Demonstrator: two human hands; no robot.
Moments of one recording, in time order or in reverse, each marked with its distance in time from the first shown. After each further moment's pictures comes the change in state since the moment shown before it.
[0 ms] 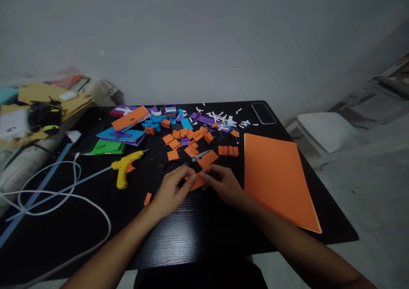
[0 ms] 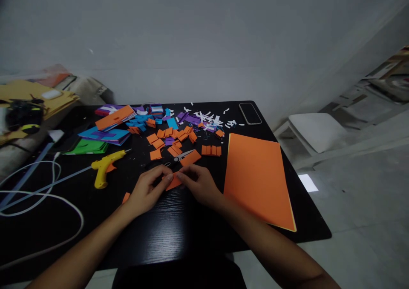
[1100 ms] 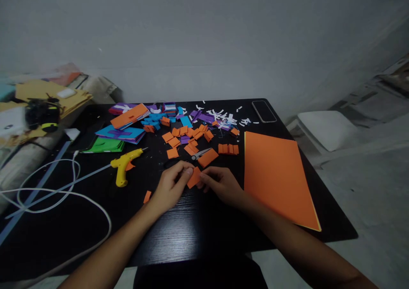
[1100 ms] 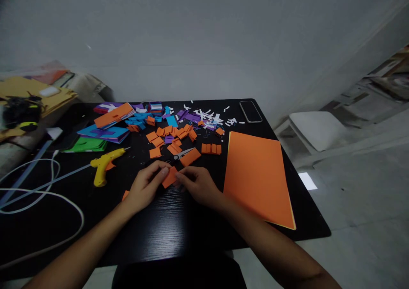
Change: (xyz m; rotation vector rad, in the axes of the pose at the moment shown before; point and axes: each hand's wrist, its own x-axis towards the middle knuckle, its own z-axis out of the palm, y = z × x) left_hand 0.001 -0.002 -0.002 -0.142 0.054 -0.154; right_hand -0.003 -0.005 0.001 -0.050 -0.073 0.011
